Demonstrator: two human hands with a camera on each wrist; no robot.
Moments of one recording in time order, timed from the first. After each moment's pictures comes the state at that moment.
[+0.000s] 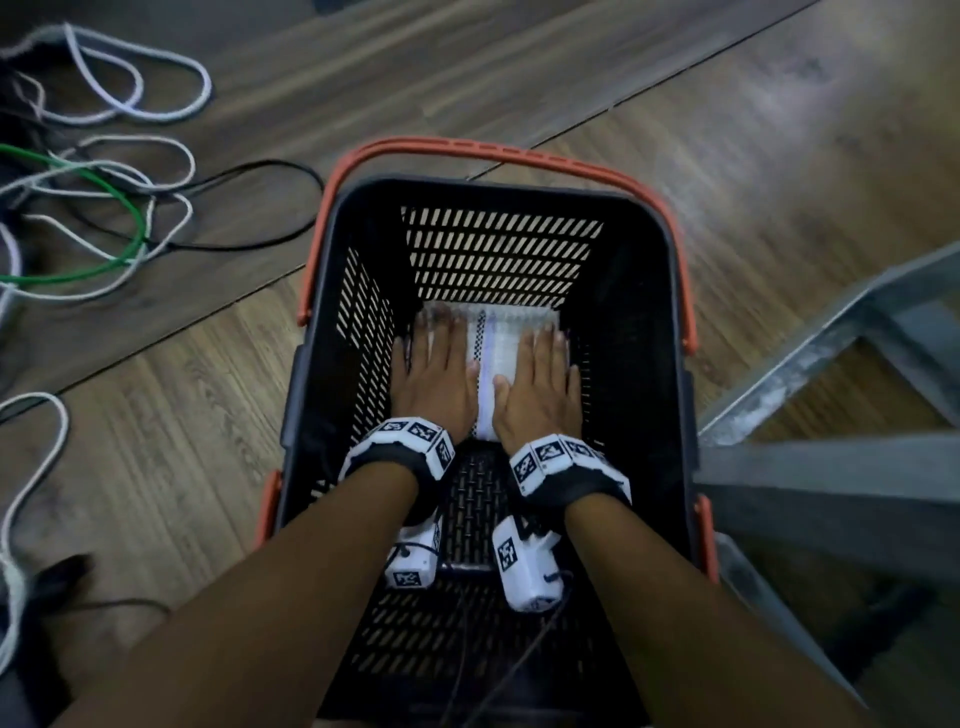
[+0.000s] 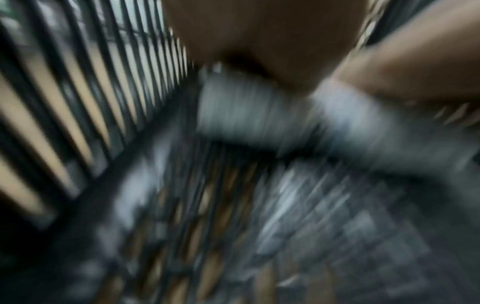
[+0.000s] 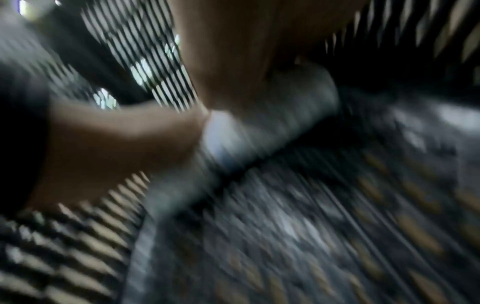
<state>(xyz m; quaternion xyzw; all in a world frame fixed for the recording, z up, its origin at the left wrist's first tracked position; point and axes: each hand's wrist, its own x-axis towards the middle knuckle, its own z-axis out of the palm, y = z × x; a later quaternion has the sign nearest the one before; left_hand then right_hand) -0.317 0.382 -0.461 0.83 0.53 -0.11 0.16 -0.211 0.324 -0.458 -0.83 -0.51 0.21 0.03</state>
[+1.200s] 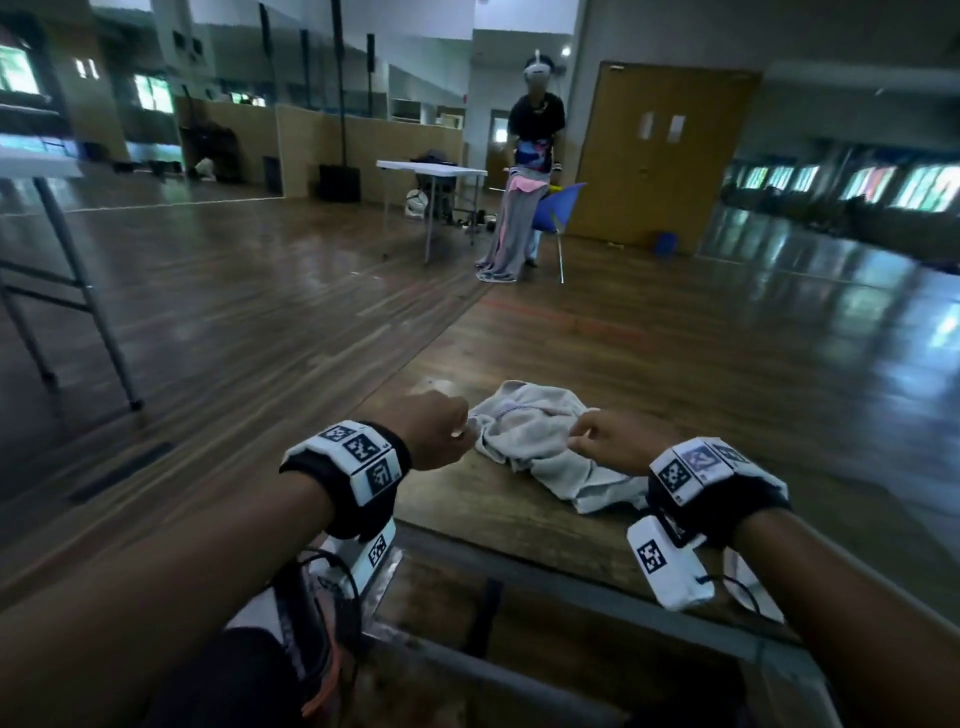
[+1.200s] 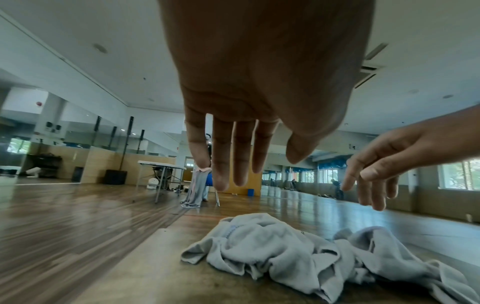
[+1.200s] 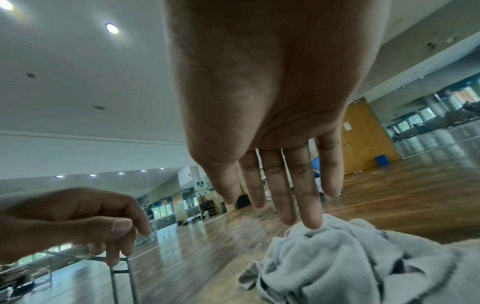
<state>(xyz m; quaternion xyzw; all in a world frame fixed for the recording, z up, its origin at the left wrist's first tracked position) -0.187 0.079 0.103 0.99 0.09 0.08 0.01 -0.067 -0.137 0.125 -0.92 -0.37 0.09 0.06</state>
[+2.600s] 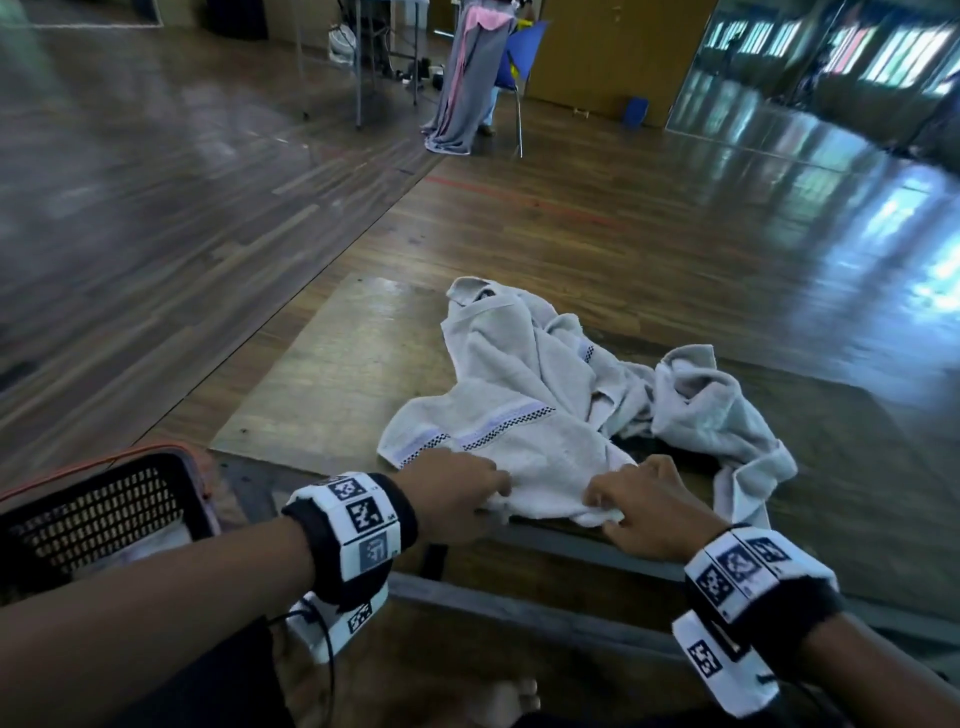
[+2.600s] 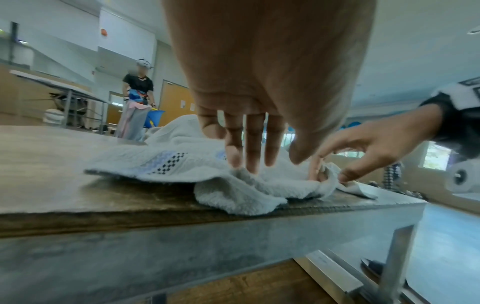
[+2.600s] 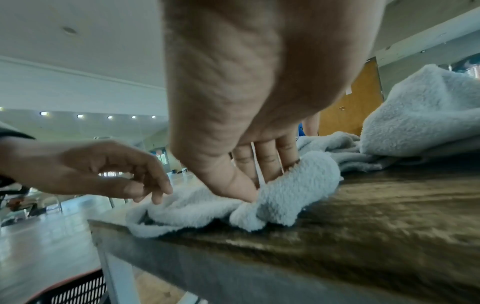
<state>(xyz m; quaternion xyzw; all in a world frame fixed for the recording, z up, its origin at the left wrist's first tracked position) -0.117 0.028 -0.047 0.98 -0.16 -0.06 0.08 -0.027 -0.206 -0.033 -0.91 -0.40 0.10 -0.07</state>
